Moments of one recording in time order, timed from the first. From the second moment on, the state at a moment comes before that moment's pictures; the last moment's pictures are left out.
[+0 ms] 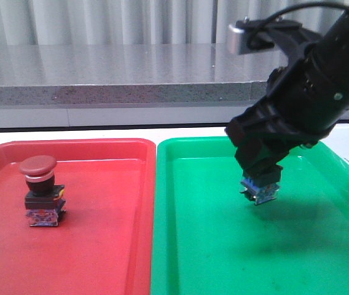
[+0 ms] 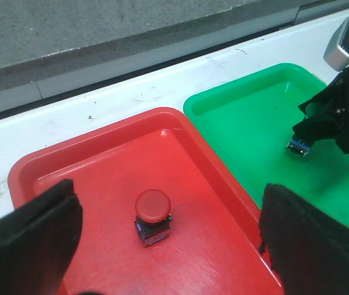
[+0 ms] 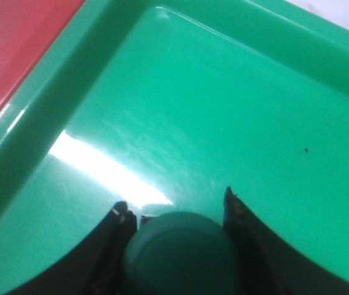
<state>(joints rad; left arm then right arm) -0.44 0.66 -0.74 -0.10 0.65 0.05 0.47 1.56 -0.82 0.17 0.21 -0.15</state>
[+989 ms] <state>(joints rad) -0.44 0.66 -0.74 -0.10 0.65 0.05 0.47 1.61 -0.84 0.14 0.24 -0.15</state>
